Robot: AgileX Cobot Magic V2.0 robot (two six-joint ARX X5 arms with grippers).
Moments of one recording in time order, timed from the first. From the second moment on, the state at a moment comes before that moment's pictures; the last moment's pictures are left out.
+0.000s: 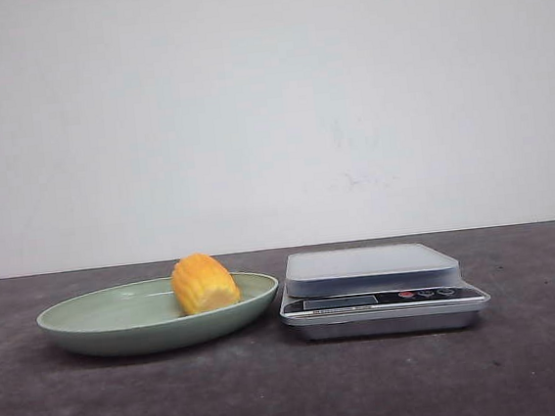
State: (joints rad) left arm -0.84 0.33 1.12 -1.36 -0.64 -0.44; right arm 0.14 0.26 1.09 -1.15 -0.05 0.22
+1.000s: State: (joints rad) left arm -0.22 0.26 0.71 -0.70 -0.46 -0.25; right arm 0.14 0.26 1.09 -1.15 -0.05 0.22
